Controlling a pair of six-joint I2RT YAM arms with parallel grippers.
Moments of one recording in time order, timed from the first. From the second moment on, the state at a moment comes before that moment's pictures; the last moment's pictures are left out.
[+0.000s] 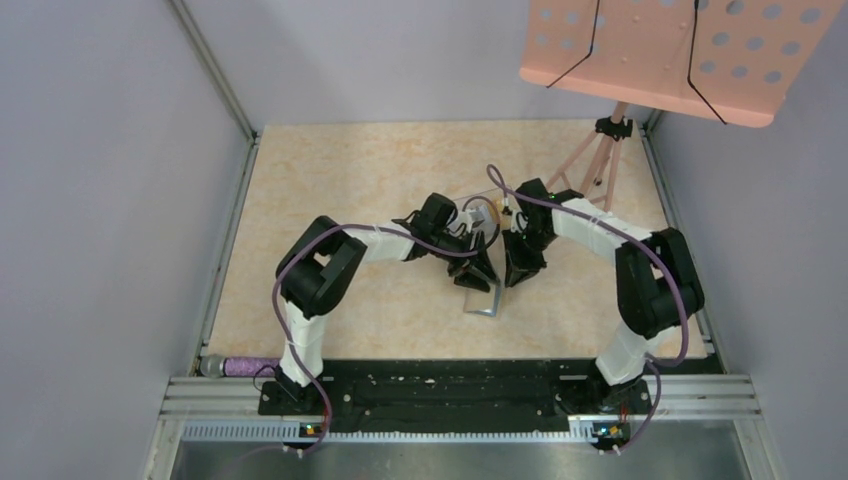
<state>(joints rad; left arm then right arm) -0.69 2.02 1.19 0.03 0.98 -0.92 0.41 1.72 1.14 -0.85 -0.34 0.26</state>
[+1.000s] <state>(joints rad) -0.74 2.10 1.41 -0.45 0.70 -0.62 0.35 1.70 1.08 -0.71 -0.53 0.26</state>
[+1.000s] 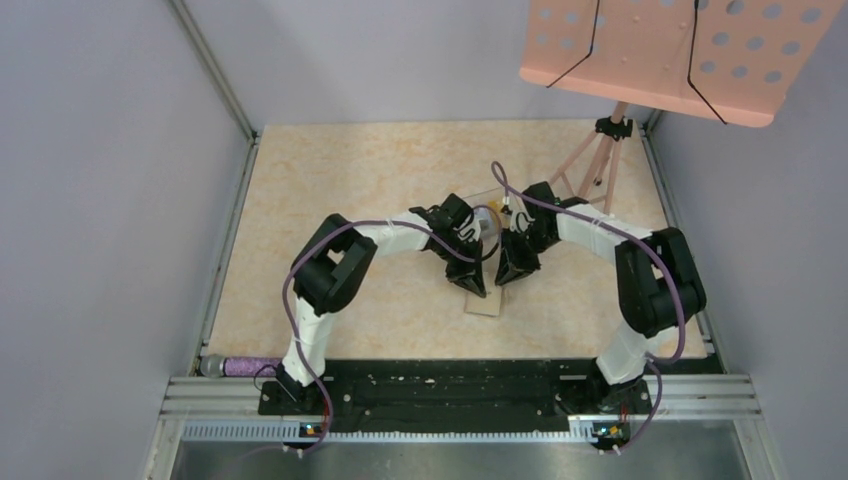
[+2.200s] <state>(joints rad) -0.67 2.16 1.72 -0.57 0.21 -0.55 0.34 1.72 0.94 -0.53 -0.54 0.32</state>
